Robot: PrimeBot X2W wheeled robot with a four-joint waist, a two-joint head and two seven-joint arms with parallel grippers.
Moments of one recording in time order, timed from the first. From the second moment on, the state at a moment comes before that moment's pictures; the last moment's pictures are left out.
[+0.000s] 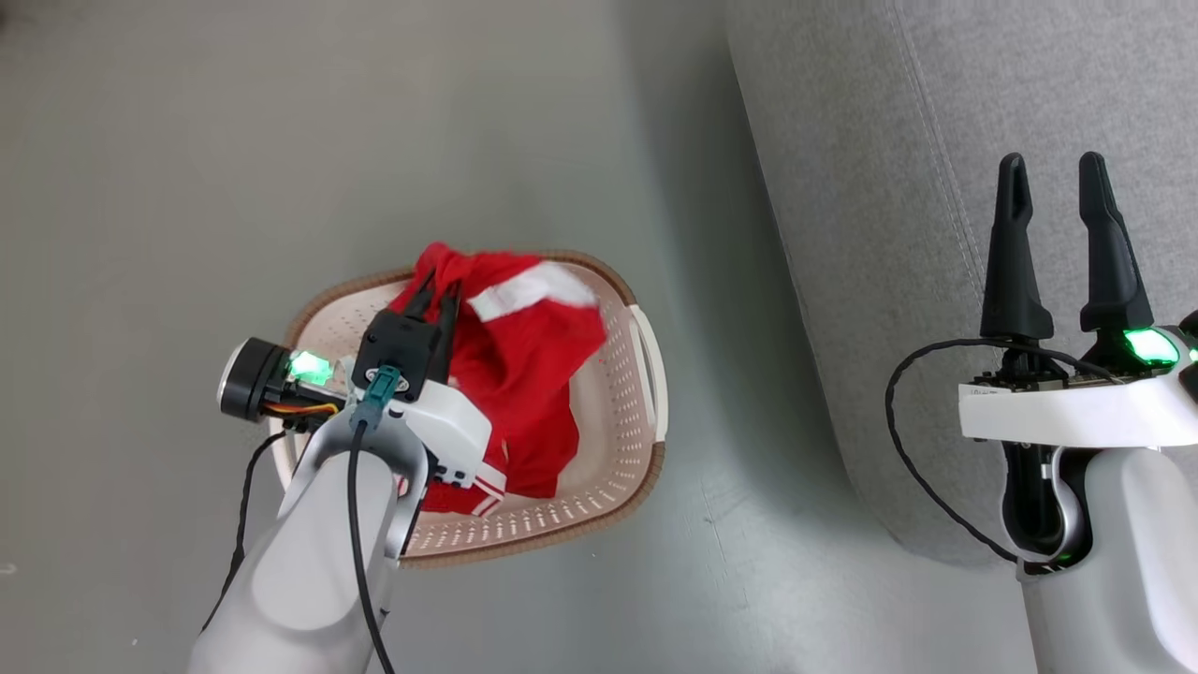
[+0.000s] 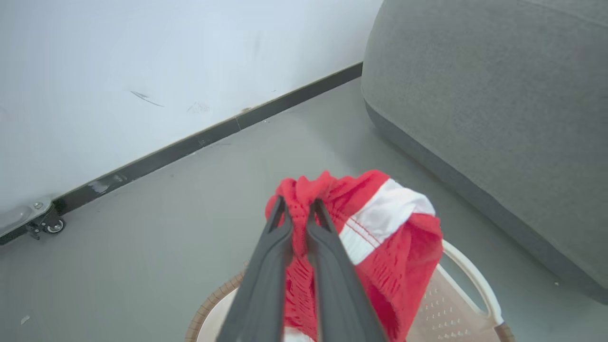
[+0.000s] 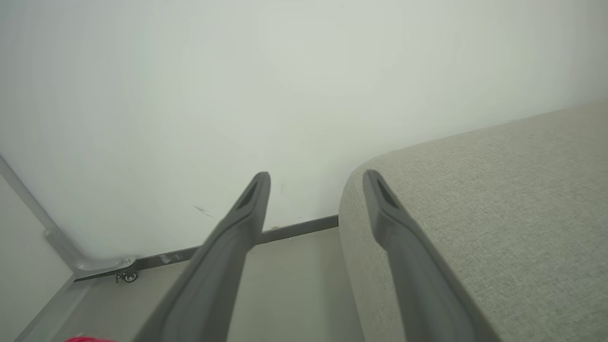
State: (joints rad) left arm -0.64 0.08 -0.38 0.75 -0.03 0.10 -0.25; right arm -0.35 -0.04 -0.06 0.14 0.31 0.12 -0.25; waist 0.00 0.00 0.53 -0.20
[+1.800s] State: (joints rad) left arm -0.37 0.12 -0.41 0.21 -0.06 0.06 -0.25; right arm -0.23 -0.26 0.48 0.31 0.34 0.12 -0.15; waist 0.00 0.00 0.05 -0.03
